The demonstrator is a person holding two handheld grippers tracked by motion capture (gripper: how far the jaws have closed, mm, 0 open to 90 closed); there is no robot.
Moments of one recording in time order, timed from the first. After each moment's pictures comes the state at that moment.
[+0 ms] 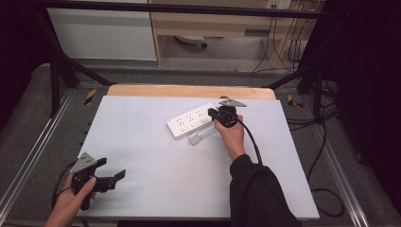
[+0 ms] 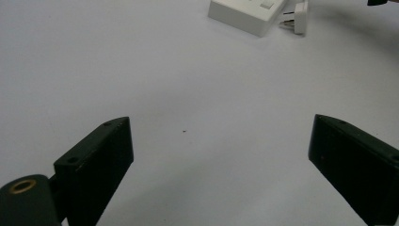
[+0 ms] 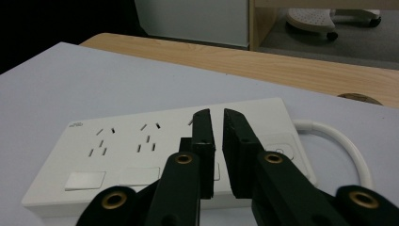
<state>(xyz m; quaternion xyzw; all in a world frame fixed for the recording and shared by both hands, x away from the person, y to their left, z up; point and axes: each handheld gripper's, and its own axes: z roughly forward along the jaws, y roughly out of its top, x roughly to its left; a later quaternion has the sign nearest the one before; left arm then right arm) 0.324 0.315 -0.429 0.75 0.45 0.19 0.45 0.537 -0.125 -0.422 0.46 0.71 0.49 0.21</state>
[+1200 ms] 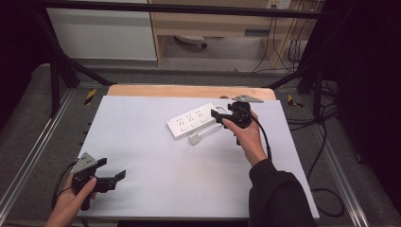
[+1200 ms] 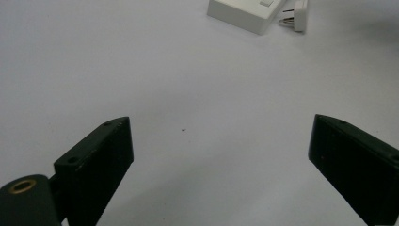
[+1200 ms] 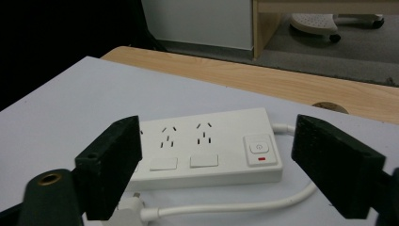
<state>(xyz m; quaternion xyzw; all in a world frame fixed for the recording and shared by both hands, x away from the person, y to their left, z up) 0.324 0.314 -0.429 0.75 0.44 0.19 0.45 0.504 -0.157 -0.369 0.45 0.71 0.50 0.19</state>
